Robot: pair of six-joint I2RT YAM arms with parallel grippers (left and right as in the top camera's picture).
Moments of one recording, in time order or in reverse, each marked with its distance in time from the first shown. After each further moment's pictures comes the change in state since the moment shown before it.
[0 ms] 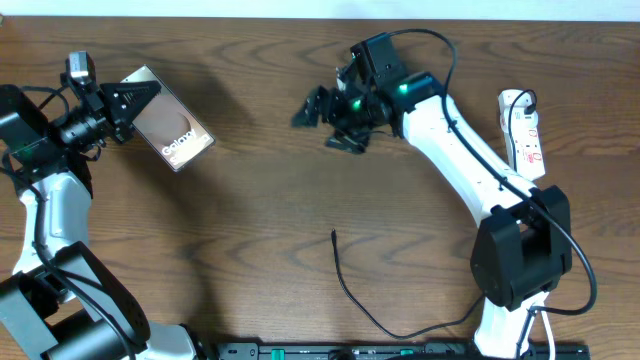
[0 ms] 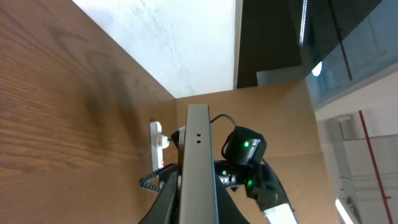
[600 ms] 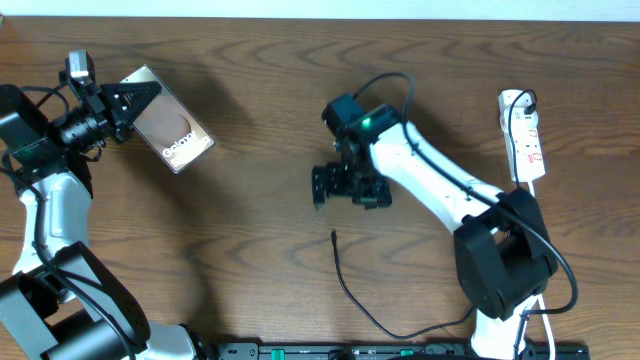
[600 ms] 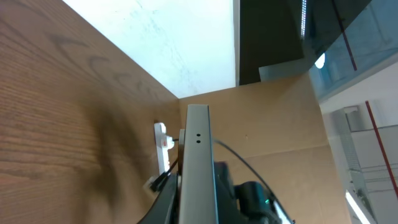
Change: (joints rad) left arm 0.000 0.000 0.000 -0.001 0.005 0.055; right arm 0.154 0.000 -0.190 -0.275 0.338 -0.195
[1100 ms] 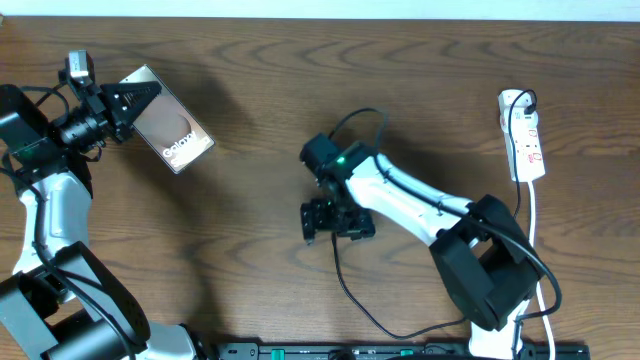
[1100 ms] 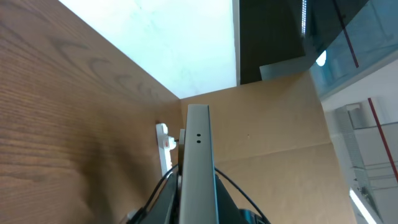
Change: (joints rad) left arm 0.000 0.000 0.000 0.000 0.000 0.020; right arm 0.138 0.000 -0.143 0.100 -0.014 0.042
